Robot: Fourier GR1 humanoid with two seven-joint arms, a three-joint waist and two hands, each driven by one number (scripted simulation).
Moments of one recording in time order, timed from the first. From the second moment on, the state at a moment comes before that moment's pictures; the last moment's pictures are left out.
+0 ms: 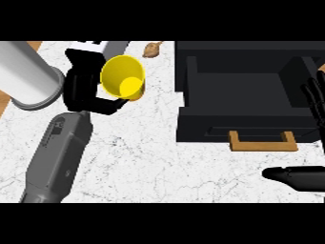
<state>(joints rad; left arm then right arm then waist) -0.65 0.08 0.19 -0.88 0.18 -0.21 -0.68 -0.05 -0.17 -0.15 -1.94 -0.03 0.18 -0.02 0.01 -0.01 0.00</state>
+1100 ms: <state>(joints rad) -1.14 0.00 -0.09 -0.75 0.29 0.23 -0.32 -0.06 -0.18 -0.18 -1.89 -0.05 0.22 -0.06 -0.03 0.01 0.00</state>
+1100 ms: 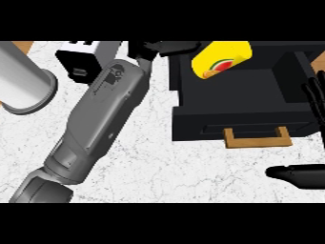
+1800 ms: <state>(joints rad) -1.26 0.00 -0.33 -0.50 0.51 0.34 -0.36 -0.11 -0.19 -0.18 -1.86 -0.06 0.23 -0.06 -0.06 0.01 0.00</state>
